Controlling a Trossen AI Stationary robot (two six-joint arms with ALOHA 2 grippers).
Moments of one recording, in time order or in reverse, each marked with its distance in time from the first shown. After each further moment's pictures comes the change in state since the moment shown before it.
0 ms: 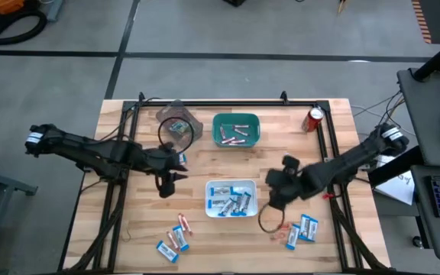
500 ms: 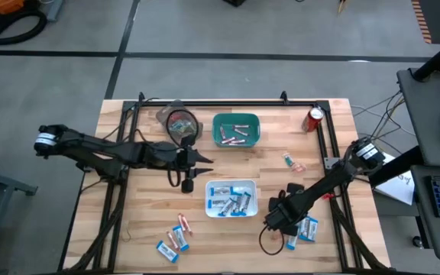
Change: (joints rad) left arm 0.062 0.184 -0.002 0.598 -0.003 0.360; right arm 0.165 0.335 0.000 -0.121 -0.510 0.143
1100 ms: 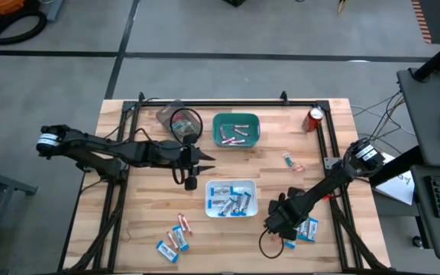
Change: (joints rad) left arm 0.041 0.046 0.001 0.023 -0.001 0.026; right arm 0.021 0.036 0.016 0.058 -0.054 0.062
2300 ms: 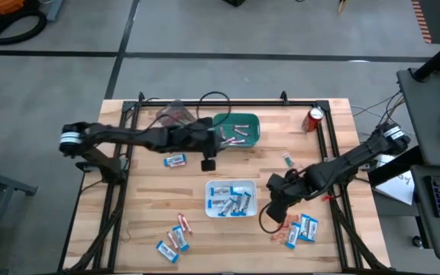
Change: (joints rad) left arm 0.178 0.242 0.245 -0.185 0.003 0.182; right arm -0.137 -0.367 0.003 0.122 0.118 0.228
